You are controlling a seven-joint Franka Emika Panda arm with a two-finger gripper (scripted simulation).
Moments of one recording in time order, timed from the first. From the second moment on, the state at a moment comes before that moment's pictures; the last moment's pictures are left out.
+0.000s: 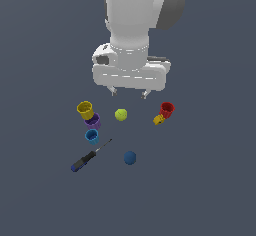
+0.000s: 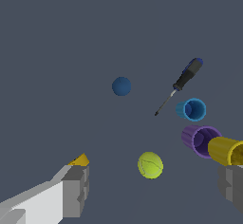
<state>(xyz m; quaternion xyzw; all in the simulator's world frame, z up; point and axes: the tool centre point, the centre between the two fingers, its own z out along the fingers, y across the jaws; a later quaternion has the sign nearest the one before) 0.010 0.003 0.308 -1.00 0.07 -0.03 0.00</state>
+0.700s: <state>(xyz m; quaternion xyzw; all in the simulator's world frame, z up) 0.005 0.047 0.245 -0.98 0.20 -0.02 0.00</state>
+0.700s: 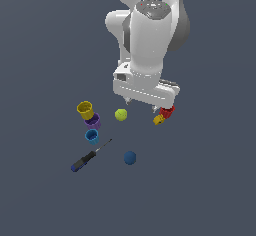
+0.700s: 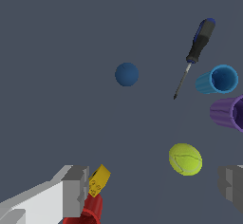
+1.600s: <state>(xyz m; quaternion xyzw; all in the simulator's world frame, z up) -0.021 0.104 0.163 -0.94 0.35 -0.01 0.00</state>
